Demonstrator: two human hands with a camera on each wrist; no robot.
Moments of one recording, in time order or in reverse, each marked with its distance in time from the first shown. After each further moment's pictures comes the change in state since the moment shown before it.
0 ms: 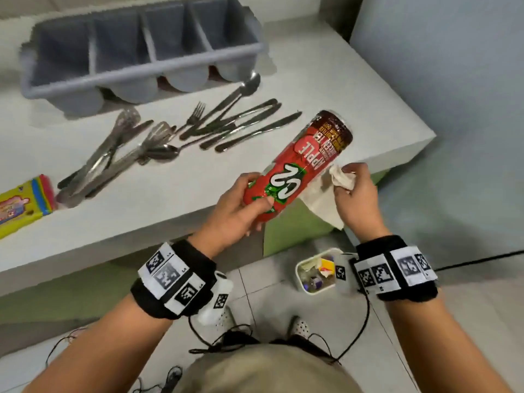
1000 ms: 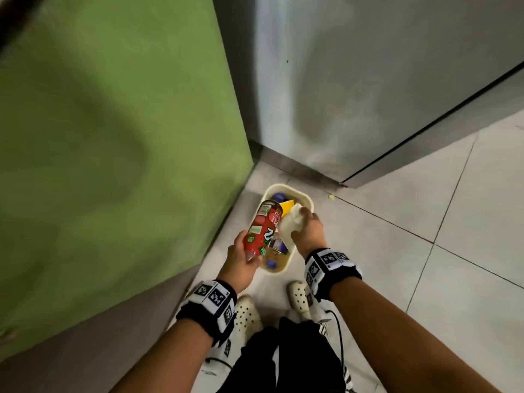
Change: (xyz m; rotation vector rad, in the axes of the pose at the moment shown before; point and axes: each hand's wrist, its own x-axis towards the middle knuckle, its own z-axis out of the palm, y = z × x) left_hand 0.249 -0.425 0.290 0.595 -0.565 -0.438; right_hand 0.022 0.515 0.160 0.053 -0.007 0.978
